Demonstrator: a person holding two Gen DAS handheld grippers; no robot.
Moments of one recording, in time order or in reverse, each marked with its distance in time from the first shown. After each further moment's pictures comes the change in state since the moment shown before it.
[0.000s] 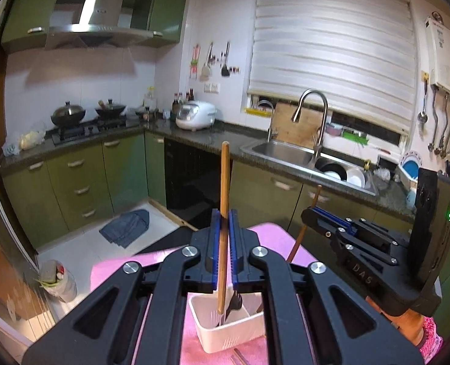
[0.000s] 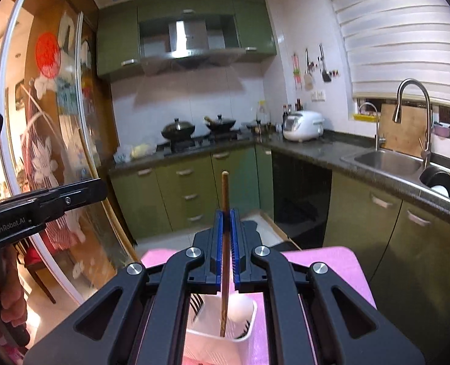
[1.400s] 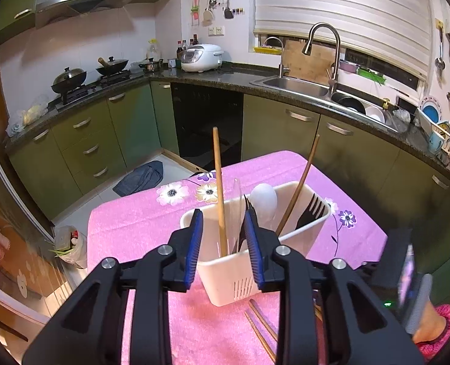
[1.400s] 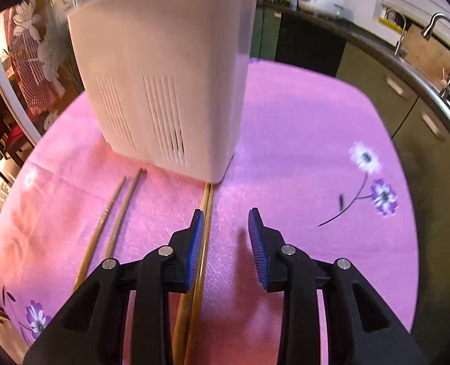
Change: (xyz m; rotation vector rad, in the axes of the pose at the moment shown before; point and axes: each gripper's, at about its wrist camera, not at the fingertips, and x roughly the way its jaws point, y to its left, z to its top) left arm 0.055 -0.010 -0.095 0.069 0.241 0.088; right arm 0.040 -0.023 -0.245 -0.154 0.639 -0.050
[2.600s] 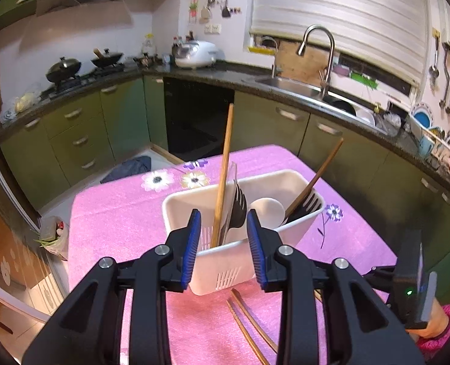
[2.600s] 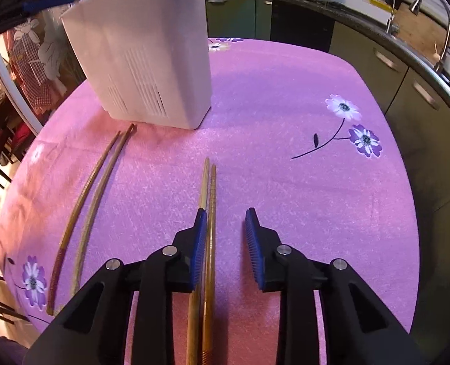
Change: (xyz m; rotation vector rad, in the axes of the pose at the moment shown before) left arm -0.004 -0.005 -0.028 -0.049 -0.030 -0.050; right arm -0.024 -0.043 -0.057 0.041 0.025 0.014
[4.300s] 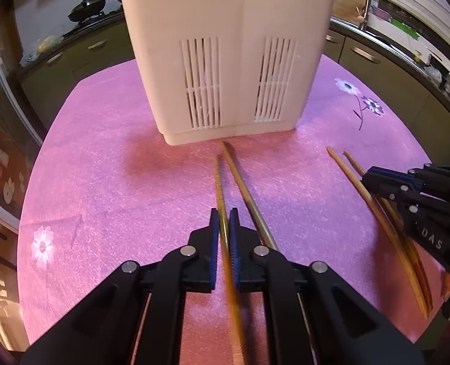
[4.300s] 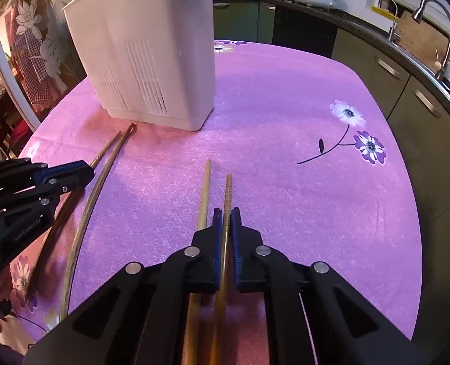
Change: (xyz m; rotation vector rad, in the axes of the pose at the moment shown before) left arm 0.065 -0.045 -0.149 -0.073 0.304 0.154; right arm 0.012 0.005 0.002 -0.013 -0.018 0.008
